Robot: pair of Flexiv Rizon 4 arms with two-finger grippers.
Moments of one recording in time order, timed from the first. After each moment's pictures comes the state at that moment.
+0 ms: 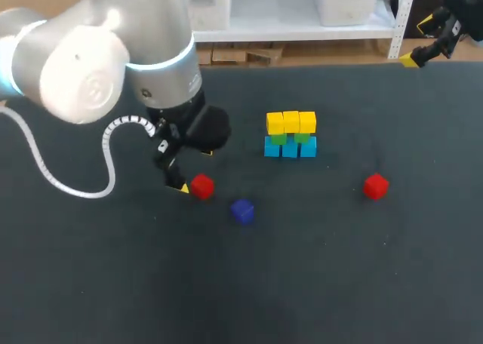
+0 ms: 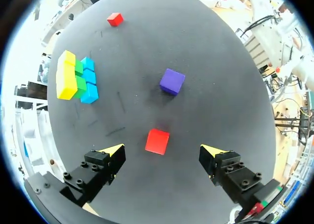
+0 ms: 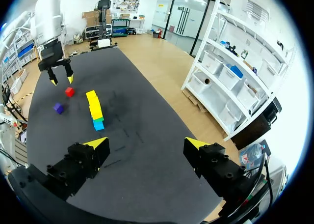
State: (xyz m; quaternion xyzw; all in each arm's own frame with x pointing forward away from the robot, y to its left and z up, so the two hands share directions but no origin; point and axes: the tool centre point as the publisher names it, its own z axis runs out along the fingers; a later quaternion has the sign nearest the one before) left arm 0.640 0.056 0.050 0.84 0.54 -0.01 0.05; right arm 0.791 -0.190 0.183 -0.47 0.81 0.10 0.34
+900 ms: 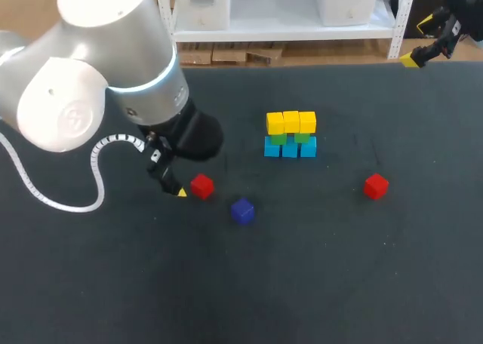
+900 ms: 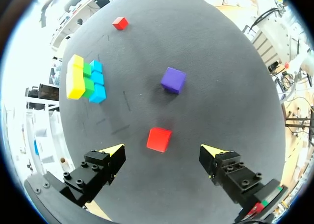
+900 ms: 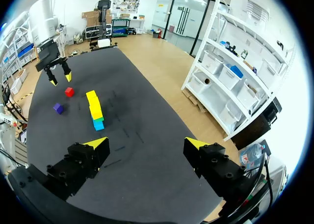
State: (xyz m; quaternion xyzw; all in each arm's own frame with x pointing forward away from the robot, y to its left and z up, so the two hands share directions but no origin) left arm 0.632 0.059 0.051 0.84 0.53 0.02 0.09; right arm 0.791 -0.190 0.183 -0.47 0.81 0.10 0.34
